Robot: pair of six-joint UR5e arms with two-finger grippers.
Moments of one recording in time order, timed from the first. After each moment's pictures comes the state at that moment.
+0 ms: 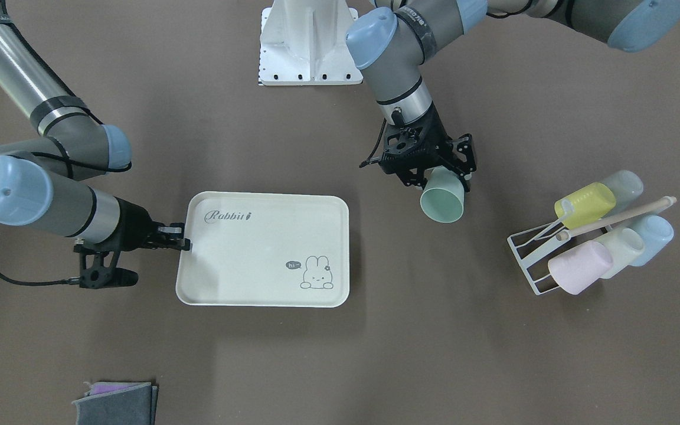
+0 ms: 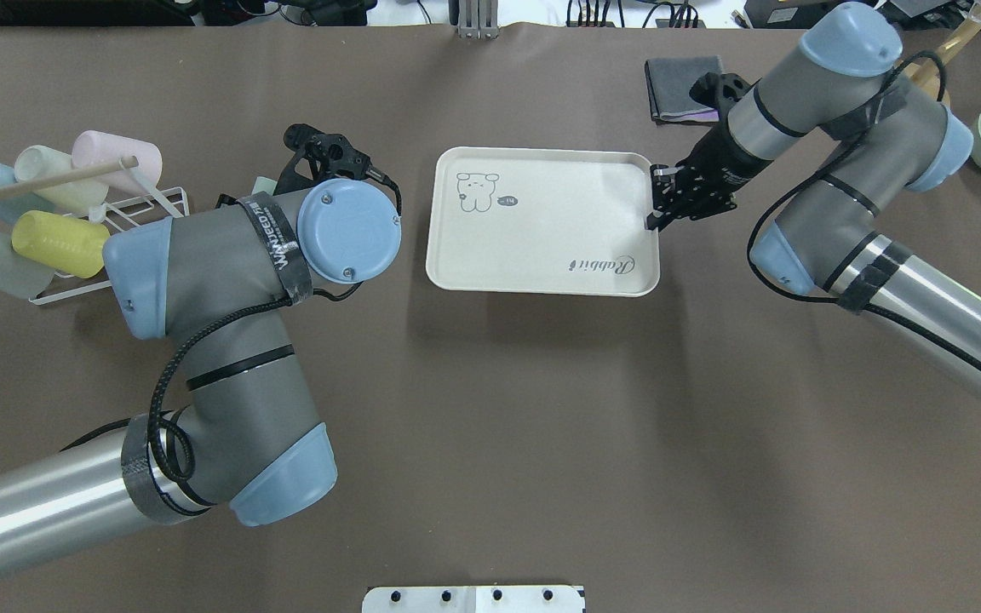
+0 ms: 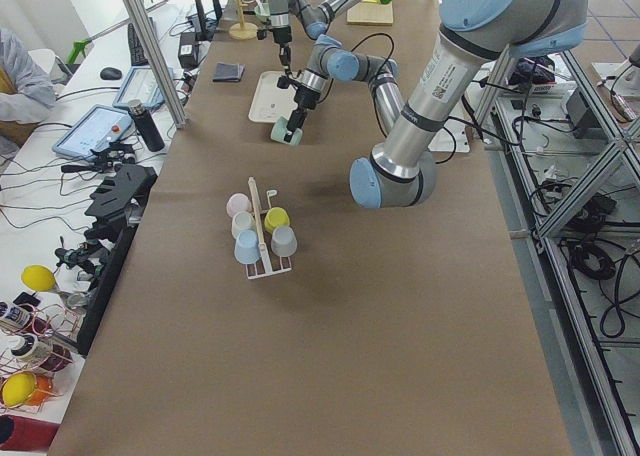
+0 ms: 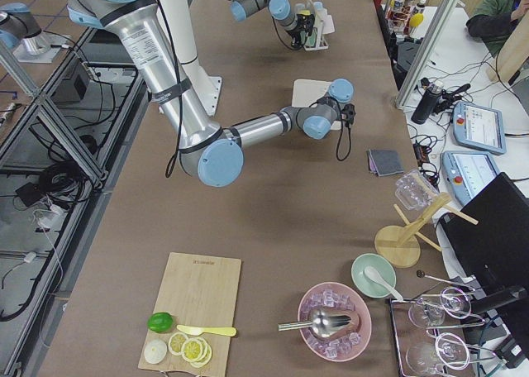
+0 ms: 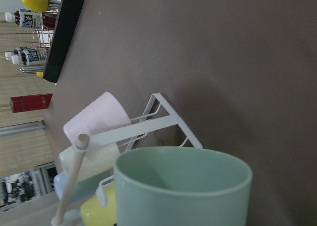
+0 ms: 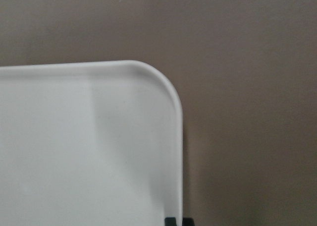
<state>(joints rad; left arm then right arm) -0.53 -2.29 -1.78 -1.11 -1.32 -1.01 0.89 -1.00 1.31 -1.00 2.44 1.12</state>
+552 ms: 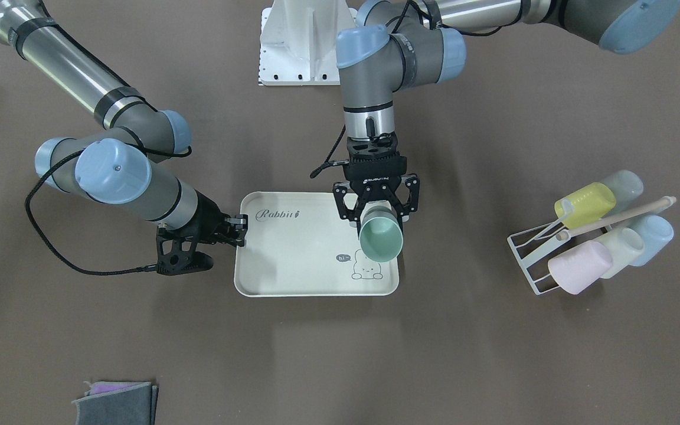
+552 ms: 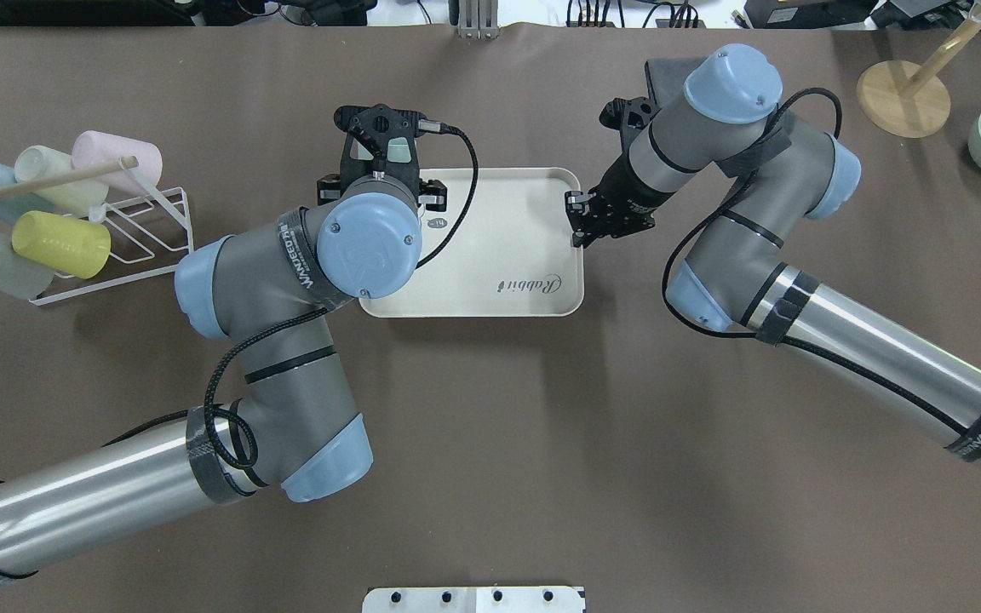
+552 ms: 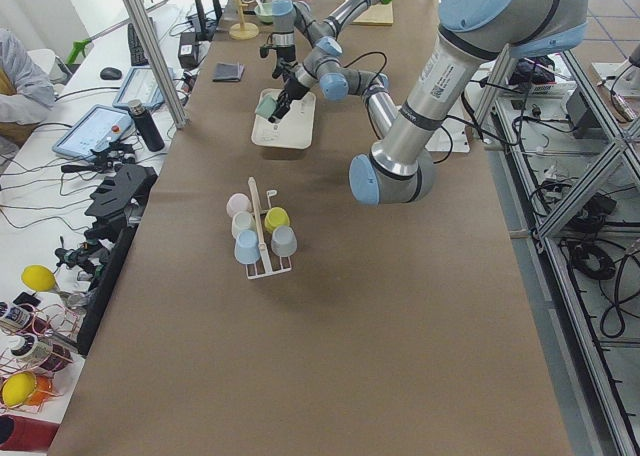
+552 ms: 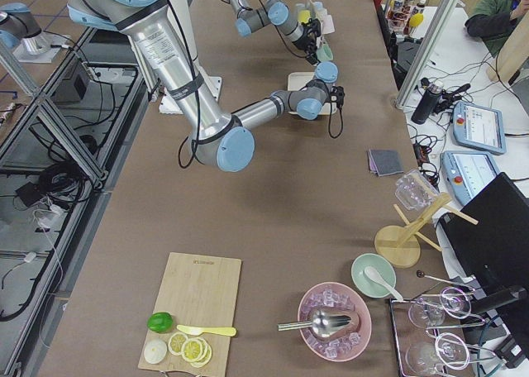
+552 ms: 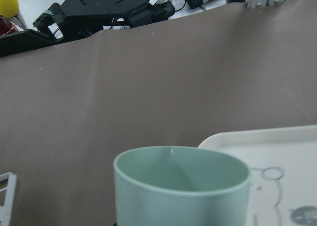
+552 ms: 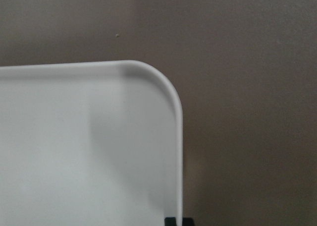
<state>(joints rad) -0.51 -2.32 -1.59 -1.75 -1.16 -1.16 0.78 -0.91 1.28 -0.99 2.26 1.14</state>
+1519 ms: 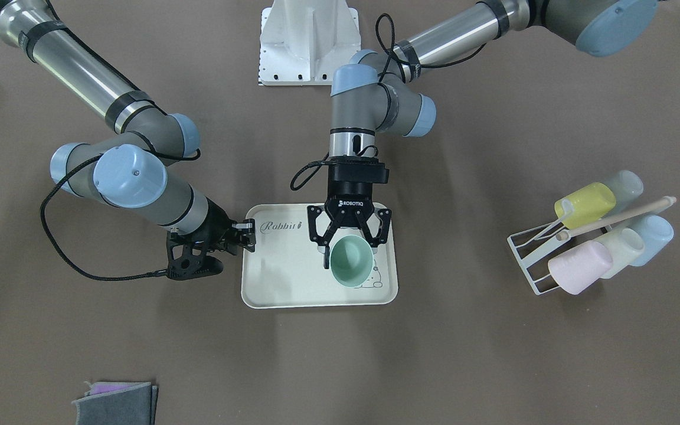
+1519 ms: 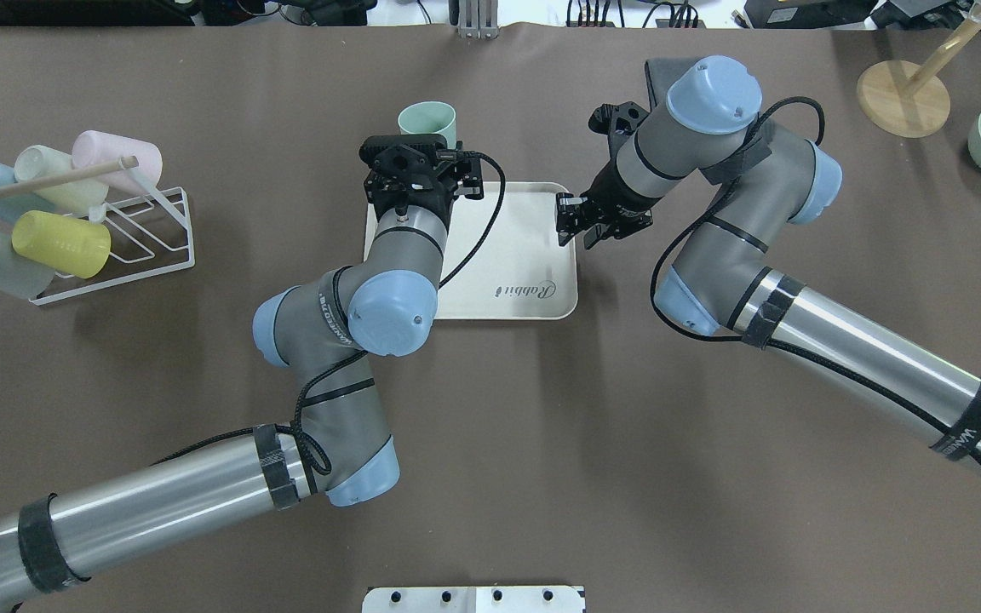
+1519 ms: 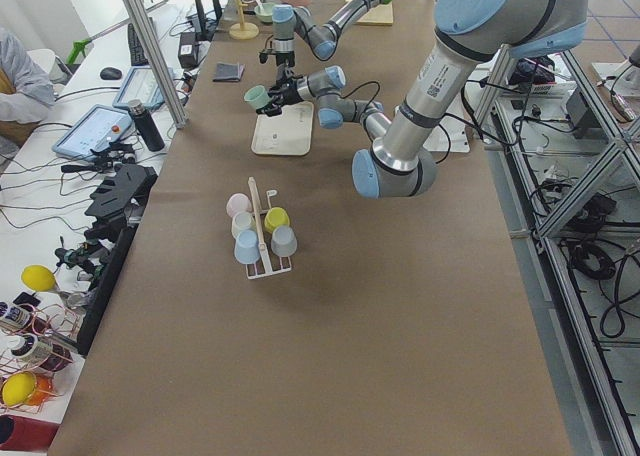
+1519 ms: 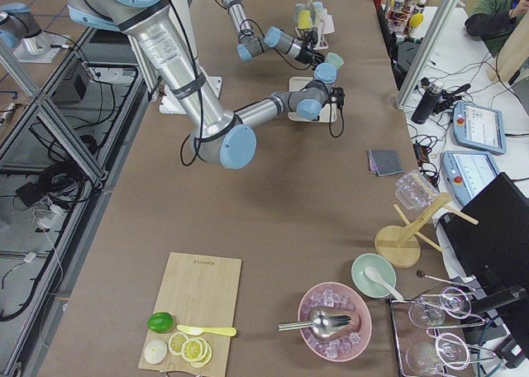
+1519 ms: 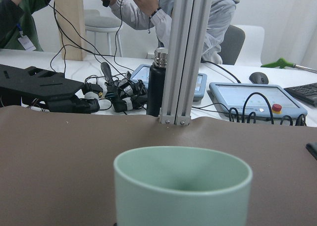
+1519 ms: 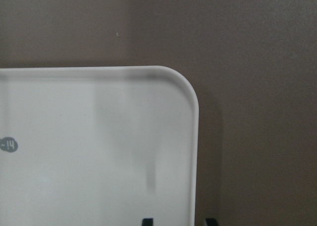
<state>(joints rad) -0.44 -2.37 -1.25 -2.32 -0.80 -1.17 0.77 -0.90 1.25 -0.98 2.23 1.12</state>
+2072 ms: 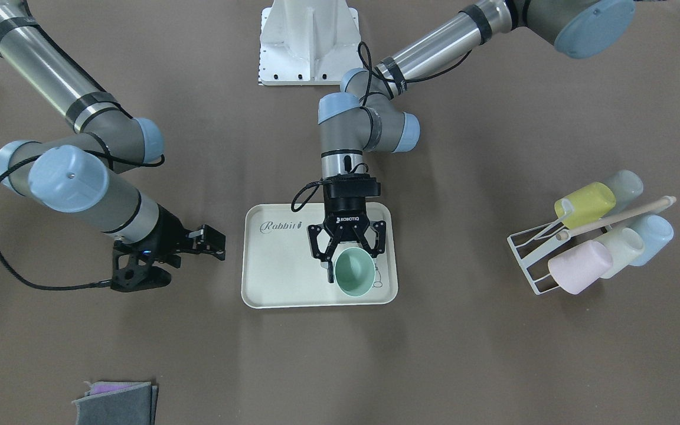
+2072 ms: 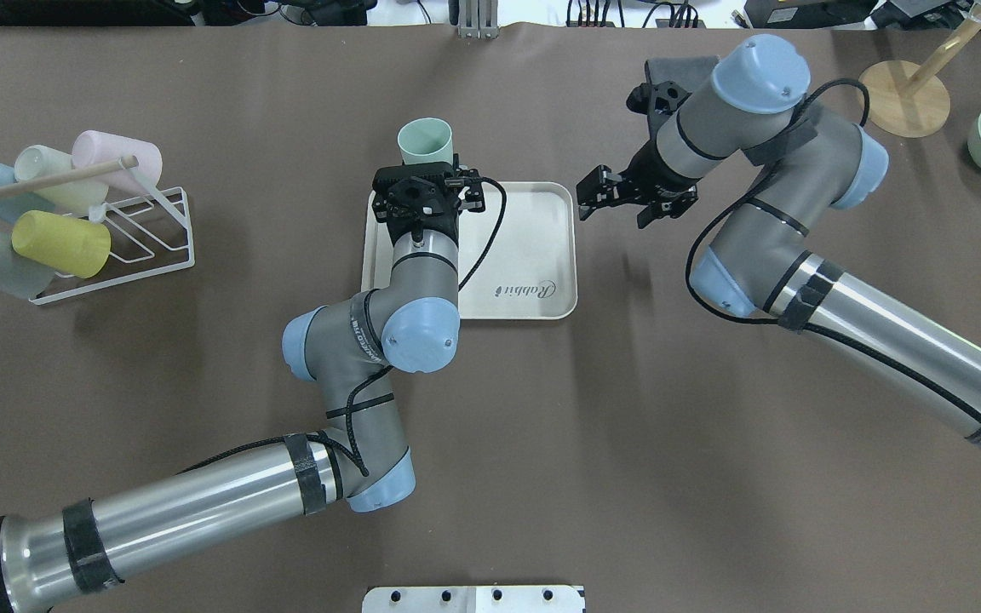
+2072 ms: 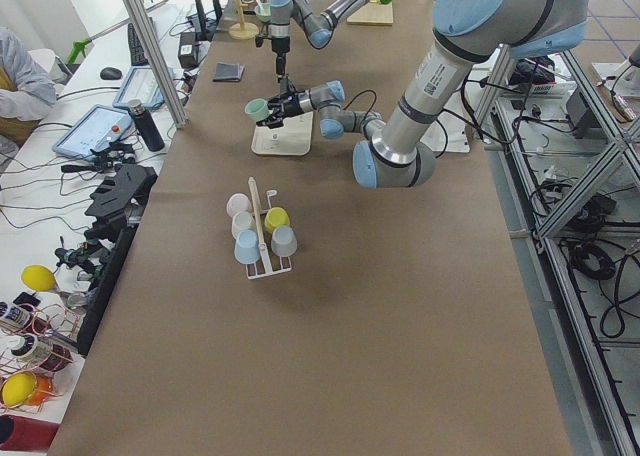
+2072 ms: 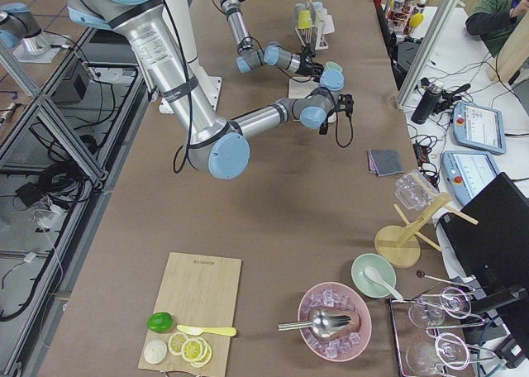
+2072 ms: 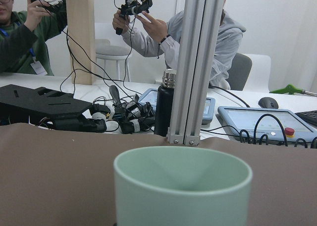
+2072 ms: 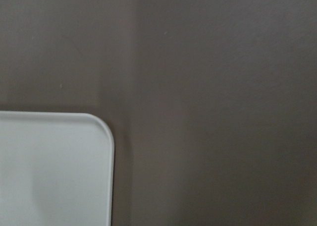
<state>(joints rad) -0.41 -2.44 -1.05 -2.33 -0.68 -1.32 0.89 -1.01 1.36 -1.02 2.25 1.04</state>
